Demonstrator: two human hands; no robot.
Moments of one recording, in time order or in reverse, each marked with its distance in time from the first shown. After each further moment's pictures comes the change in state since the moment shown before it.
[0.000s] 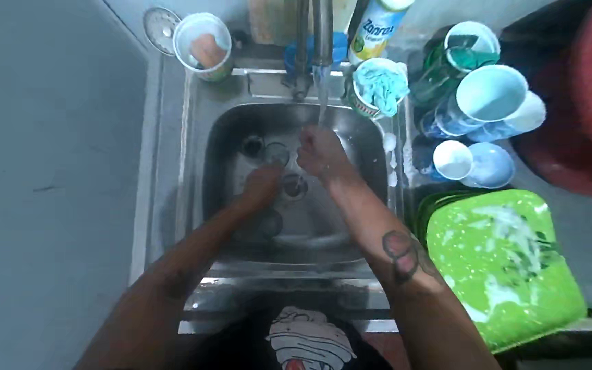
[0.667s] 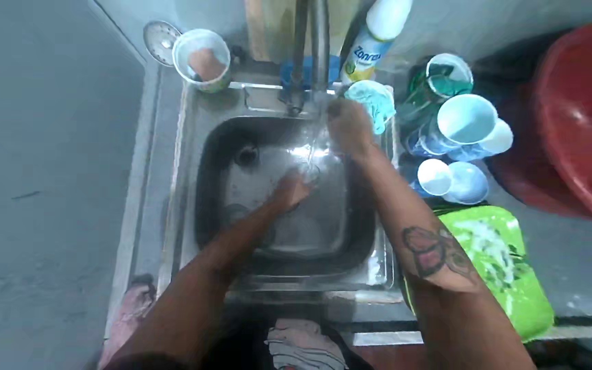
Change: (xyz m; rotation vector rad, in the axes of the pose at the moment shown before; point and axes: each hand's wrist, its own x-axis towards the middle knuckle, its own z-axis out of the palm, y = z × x) left_hand 0.060 0.045 0.045 -0.349 0.003 0.003; right_hand 0.007 -0.082 -0.033 -1.436 0.136 -0.515
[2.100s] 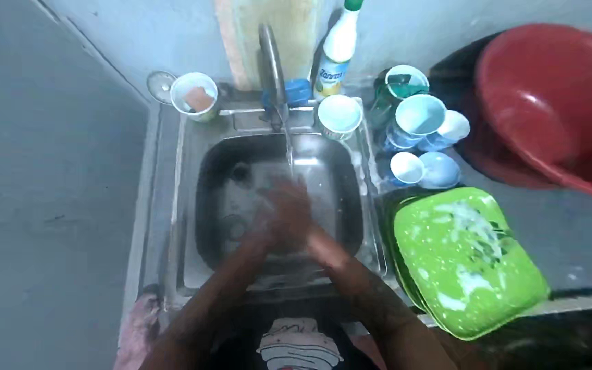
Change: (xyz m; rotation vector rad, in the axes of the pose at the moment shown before) left_hand -0.127 0.030 -0.009 -1.166 0.177 -0.286; right_hand -0.127 -0.018 0.116 0.117 0.212 -0.448
